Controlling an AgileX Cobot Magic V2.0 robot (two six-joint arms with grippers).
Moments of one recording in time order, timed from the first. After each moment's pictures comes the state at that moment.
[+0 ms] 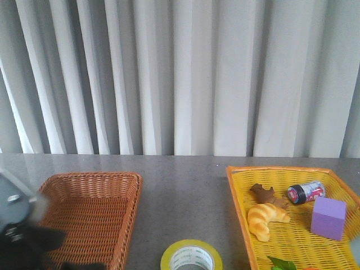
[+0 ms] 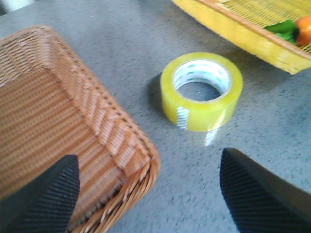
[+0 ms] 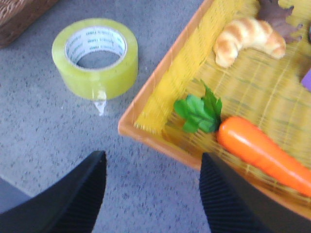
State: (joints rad) left arm -0.45 1.03 -0.85 -0.24 0.53 0.30; right arm 0.43 0.82 -0.76 -0.04 0.75 0.01
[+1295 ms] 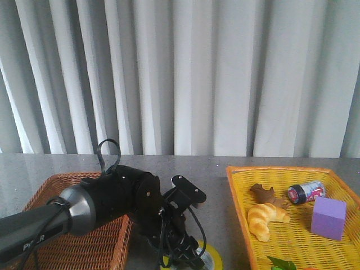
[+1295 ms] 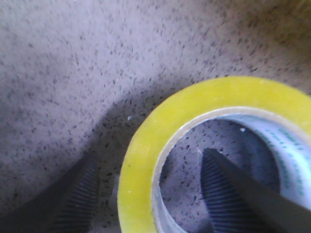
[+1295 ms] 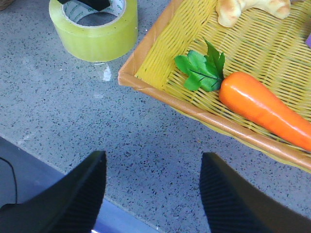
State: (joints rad) left arm -0.56 2.06 -1.73 -0.13 0.87 0.29; right arm 0.43 0.72 -0.69 -0.04 0.84 0.01
